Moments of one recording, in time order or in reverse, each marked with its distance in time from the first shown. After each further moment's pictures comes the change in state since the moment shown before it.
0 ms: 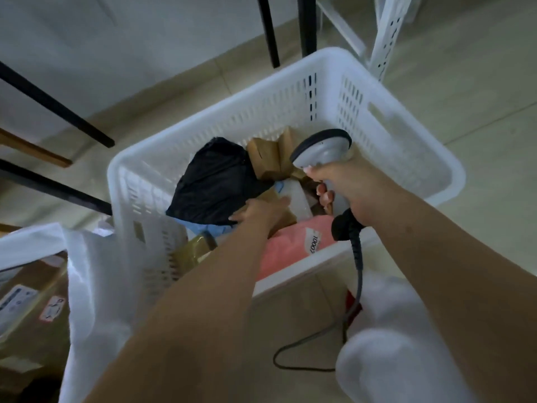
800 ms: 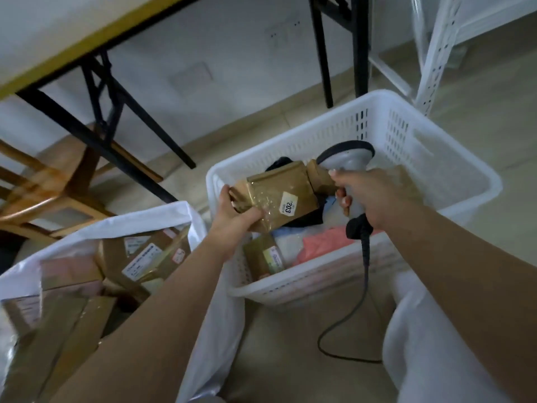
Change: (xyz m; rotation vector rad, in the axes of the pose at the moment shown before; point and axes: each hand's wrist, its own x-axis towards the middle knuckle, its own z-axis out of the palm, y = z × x) left_hand -0.123 -0.136 -0.138 -0.663 0.108 0.554; right_hand -0.070 0.011 0.038 0.118 -0.064 -0.100
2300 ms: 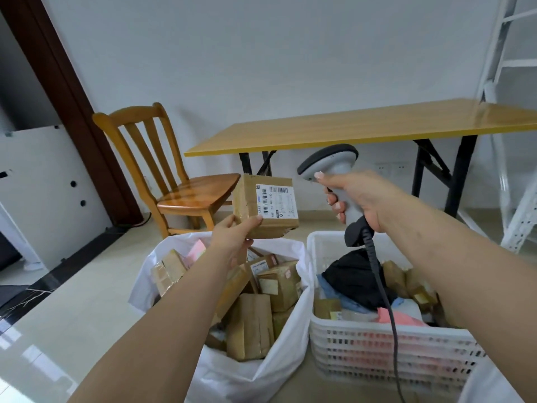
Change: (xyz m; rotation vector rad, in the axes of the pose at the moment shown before) left_hand -0.218 0.056 -0.225 -0.451 0.496 0.087; right_hand -0.310 -0.064 0.179 -0.371 -0.487 -0.443
